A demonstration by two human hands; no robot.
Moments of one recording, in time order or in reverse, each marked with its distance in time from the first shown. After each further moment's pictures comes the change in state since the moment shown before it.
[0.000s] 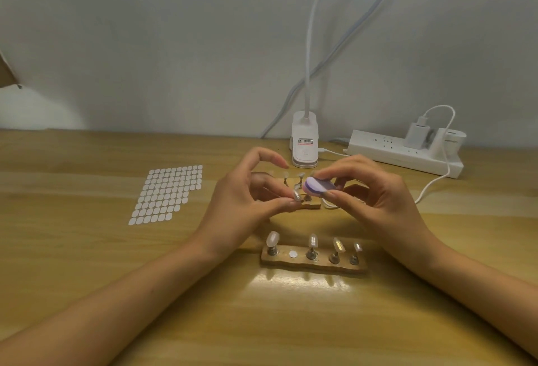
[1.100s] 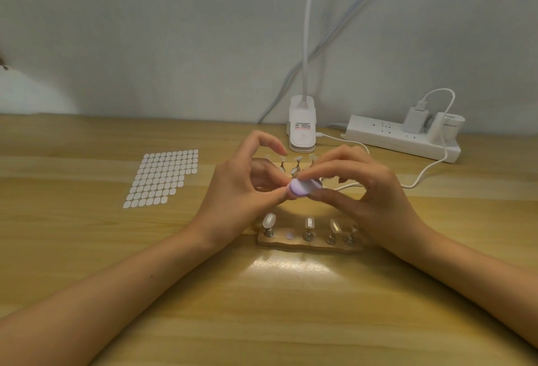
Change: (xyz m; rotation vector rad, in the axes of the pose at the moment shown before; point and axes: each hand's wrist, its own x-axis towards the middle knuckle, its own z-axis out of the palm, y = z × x) left_hand -0.006 -0.003 0.004 0.017 -0.002 0.091; right_hand -0.003 -0.001 0.007 -0.201 -0.050 -0.132
